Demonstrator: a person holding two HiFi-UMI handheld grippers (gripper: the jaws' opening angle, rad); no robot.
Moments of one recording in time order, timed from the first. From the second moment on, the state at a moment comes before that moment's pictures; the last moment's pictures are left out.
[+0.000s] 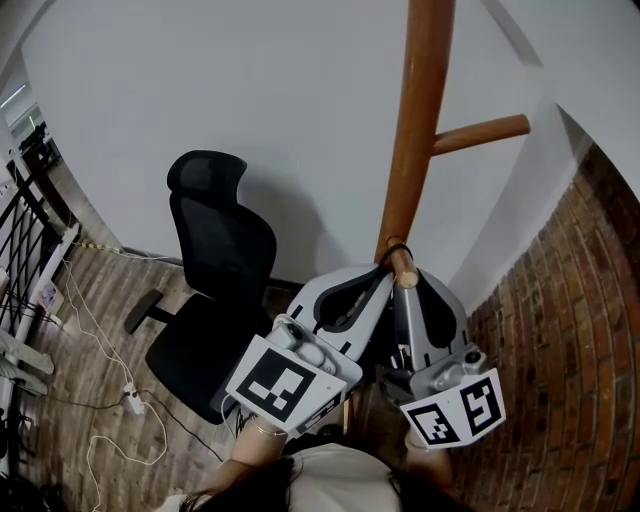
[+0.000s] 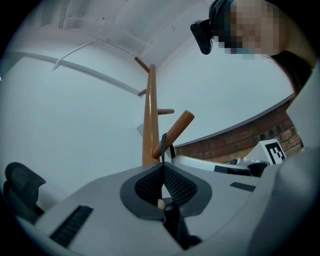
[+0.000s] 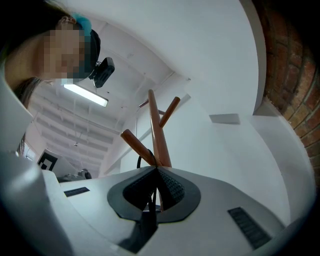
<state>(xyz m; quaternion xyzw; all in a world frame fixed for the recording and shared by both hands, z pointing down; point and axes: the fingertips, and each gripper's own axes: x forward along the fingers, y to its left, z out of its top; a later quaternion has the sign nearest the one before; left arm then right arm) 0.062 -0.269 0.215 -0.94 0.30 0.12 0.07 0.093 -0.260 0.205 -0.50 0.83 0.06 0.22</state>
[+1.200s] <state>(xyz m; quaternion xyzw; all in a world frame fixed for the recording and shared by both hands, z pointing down) 0.055 -0.254 0.217 -0.93 0.32 0.15 0.04 0.101 -0.244 0.215 -0.49 0.85 0.05 0.21</state>
